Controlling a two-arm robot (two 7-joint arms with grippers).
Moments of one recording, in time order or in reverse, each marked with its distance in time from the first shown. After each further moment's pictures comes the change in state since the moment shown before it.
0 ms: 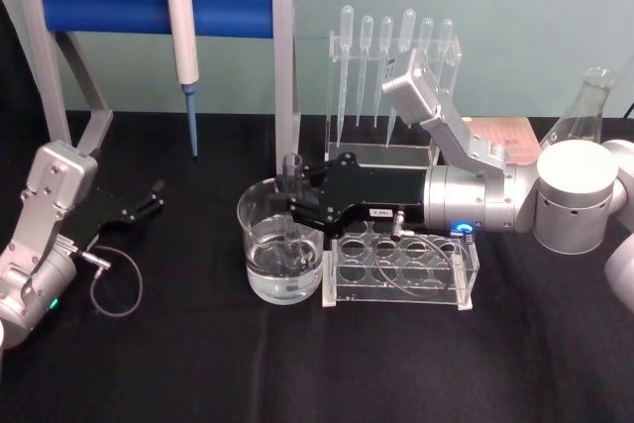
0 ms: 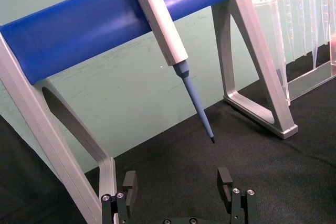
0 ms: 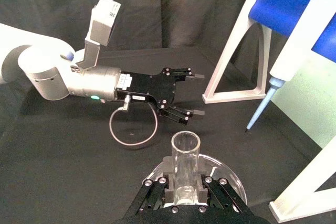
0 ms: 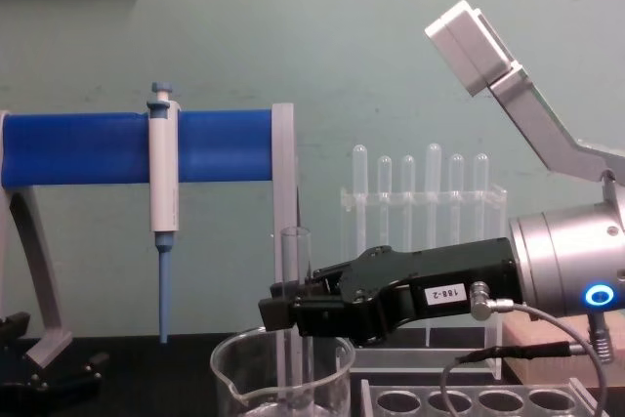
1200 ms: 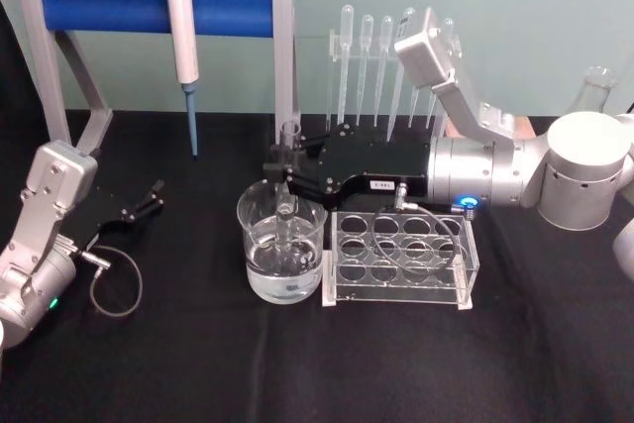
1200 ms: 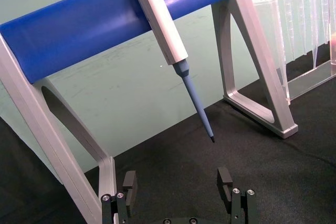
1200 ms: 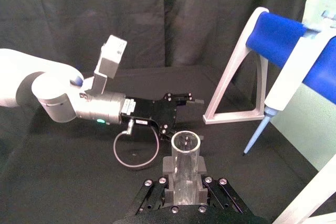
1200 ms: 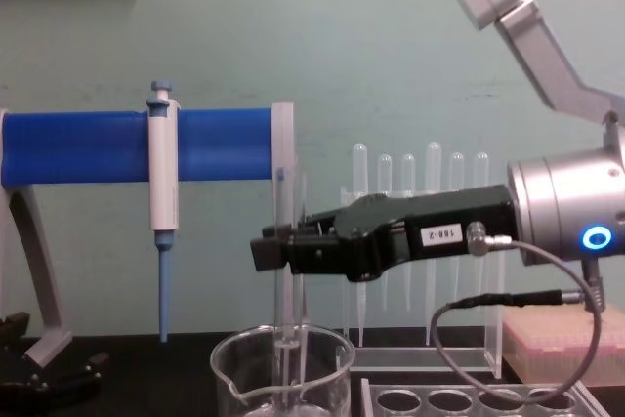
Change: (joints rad) left arm 0.000 0.000 0.000 0.000 0.000 0.000 0.000; right arm 0.045 0.018 -0.010 -0.030 0.075 0.006 0.006
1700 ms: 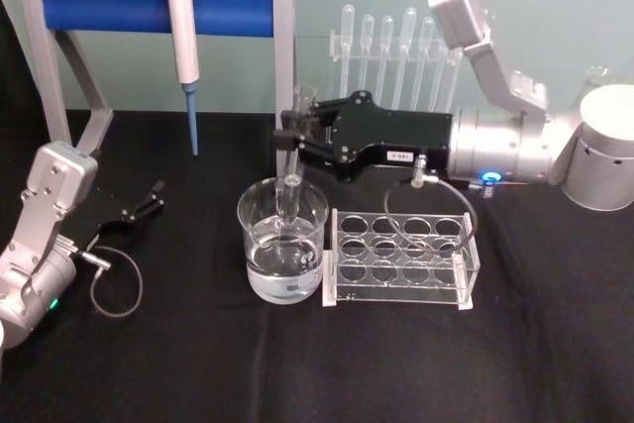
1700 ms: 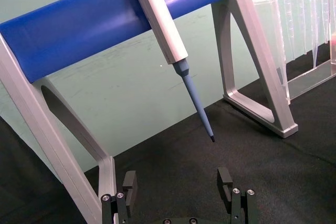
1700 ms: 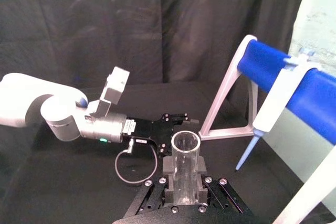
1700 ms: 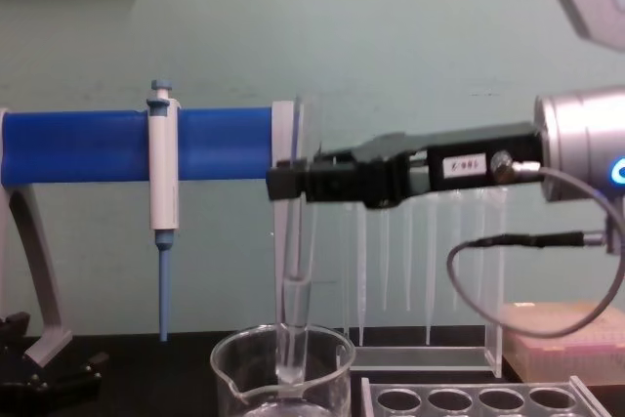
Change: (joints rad) left arm 0.000 0.000 0.000 0.000 0.000 0.000 0.000; right arm 0.006 0.053 0.036 -0.096 0.061 0.042 -0.018
